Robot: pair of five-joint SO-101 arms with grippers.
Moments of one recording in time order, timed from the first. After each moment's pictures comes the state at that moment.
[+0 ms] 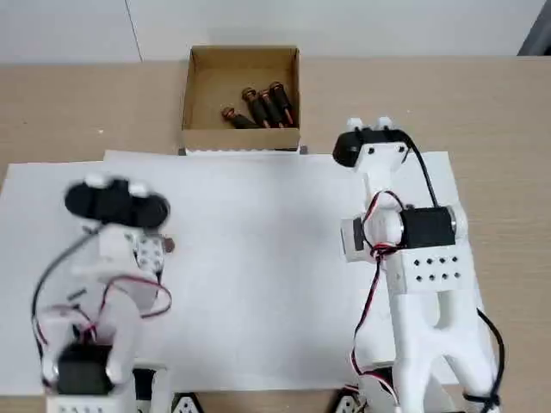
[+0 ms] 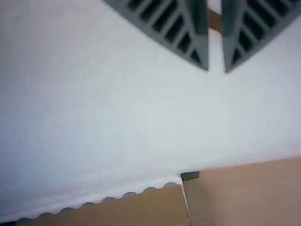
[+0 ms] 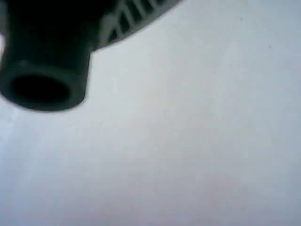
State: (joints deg) left arm -3.1 -75.3 53.1 64.5 -8.0; right arm -8.0 -34.3 26.3 86.8 1.4
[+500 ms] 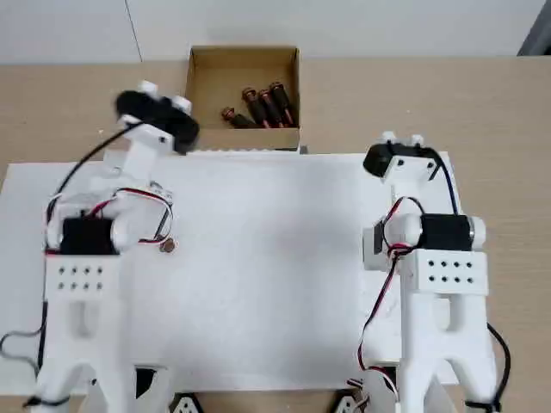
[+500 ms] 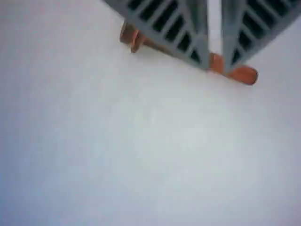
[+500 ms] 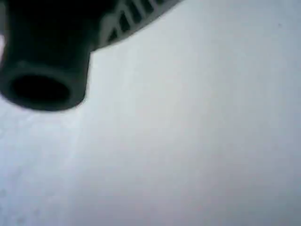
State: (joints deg) left arm -3.1 -32.5 28.2 73.1 -24.8; right arm -1.1 -34.8 32.2 86.6 1.4
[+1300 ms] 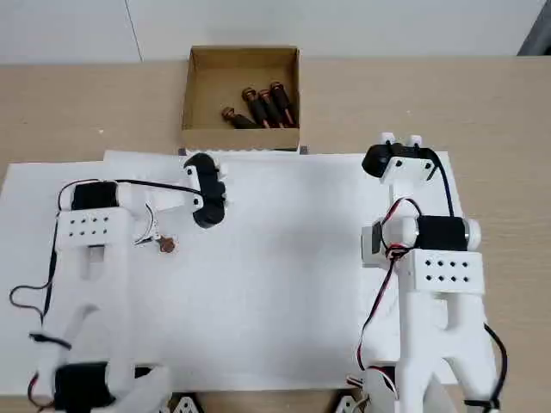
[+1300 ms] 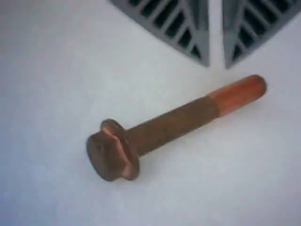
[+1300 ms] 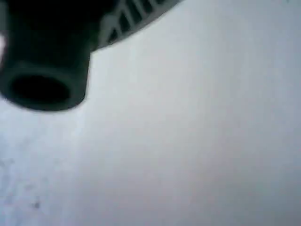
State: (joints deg) left arm -9.7 -13.8 28.1 73.6 -77.8; right arm -0.8 -34.8 34.5 80.7 1.2
